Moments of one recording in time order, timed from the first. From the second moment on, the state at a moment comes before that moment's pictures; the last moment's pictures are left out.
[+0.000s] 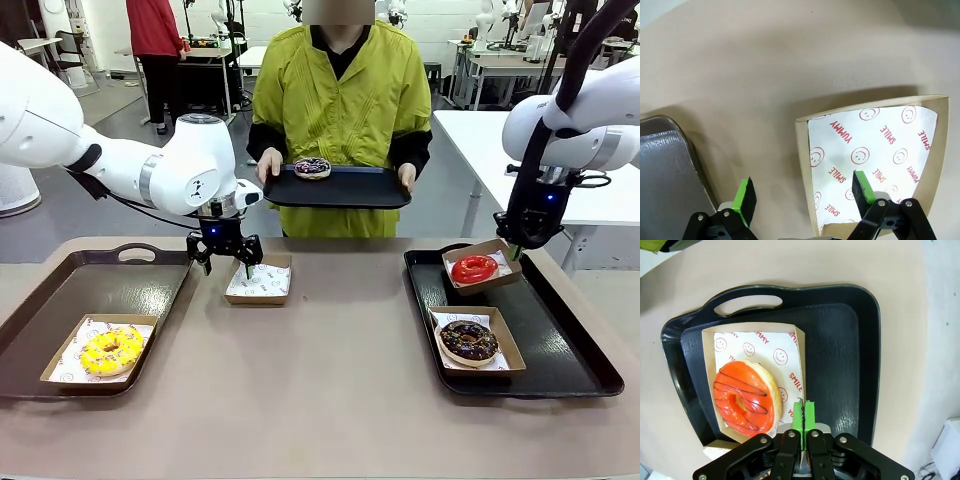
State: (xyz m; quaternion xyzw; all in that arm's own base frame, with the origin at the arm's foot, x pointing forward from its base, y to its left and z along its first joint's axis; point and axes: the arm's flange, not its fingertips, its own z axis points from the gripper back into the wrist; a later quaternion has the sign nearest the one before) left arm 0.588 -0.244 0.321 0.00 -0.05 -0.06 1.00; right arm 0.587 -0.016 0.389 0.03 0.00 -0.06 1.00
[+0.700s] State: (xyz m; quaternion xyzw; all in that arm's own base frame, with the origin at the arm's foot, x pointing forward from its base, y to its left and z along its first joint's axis) left arm 0.590 -0.246 0.319 0.00 -0.05 -0.06 1.00; right arm 0.592 -0.016 0.376 0.03 0.01 -0.06 1.00
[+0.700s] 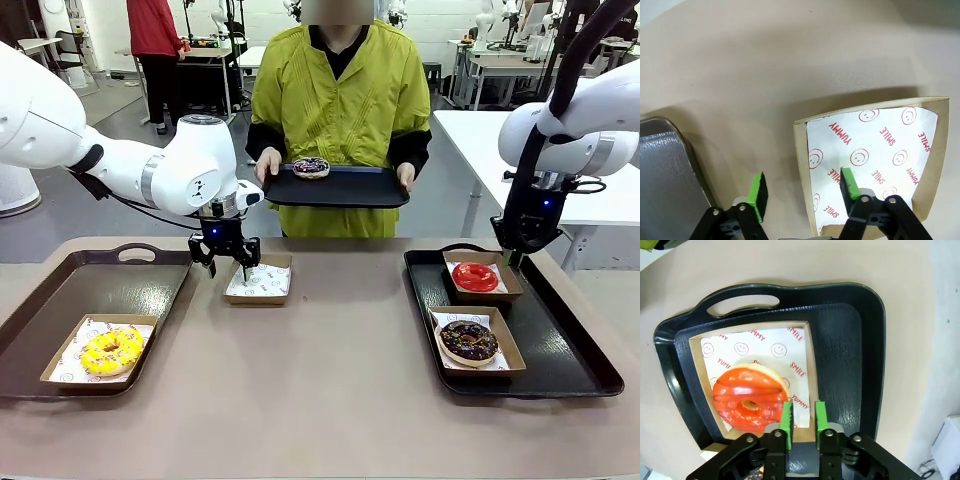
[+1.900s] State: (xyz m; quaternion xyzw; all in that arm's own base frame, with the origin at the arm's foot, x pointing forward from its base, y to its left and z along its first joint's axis) left arm 0.593 -0.246 0.325 0.00 -0.04 -0.05 1.00; right arm 0.594 -0.019 0.377 0.04 0.01 -0.06 1.00
